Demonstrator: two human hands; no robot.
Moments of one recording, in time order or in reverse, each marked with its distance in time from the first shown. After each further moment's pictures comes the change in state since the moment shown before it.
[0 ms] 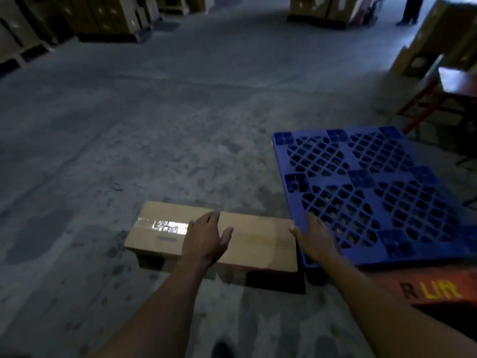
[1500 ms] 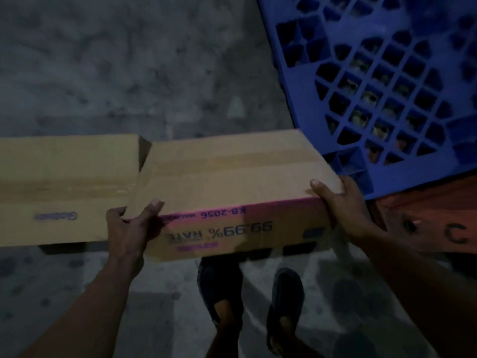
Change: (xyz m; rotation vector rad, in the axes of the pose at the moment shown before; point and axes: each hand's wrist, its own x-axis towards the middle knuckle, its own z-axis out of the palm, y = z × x) left_hand 0.236 -0.209 0.405 -0.878 -0.103 -0.912; right_hand 0.289 0.207 0.284 0.558 0.027 0.523
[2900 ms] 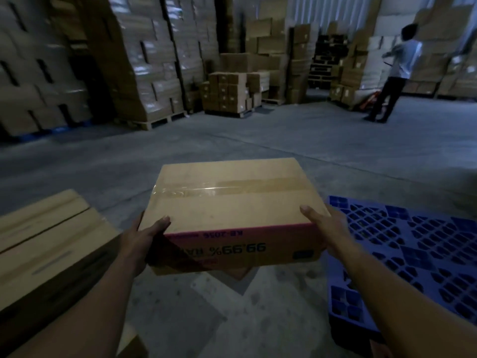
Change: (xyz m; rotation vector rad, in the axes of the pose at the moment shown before) left_hand -0.735 -0.074 -0.375 -0.654 0.347 0.496; right_hand -0.603 -0.099 -0.327 0.266 -0.428 -0.781
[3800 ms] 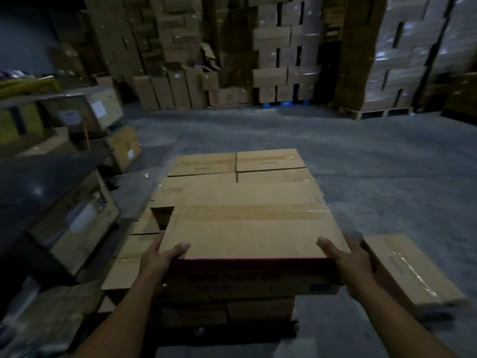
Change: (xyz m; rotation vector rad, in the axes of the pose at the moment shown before) left_hand -0.297 -0.118 -0.399 -0.119 0.863 -0.086; right_hand -0.282 0.039 0.291 -0.113 -0.781 -0.086
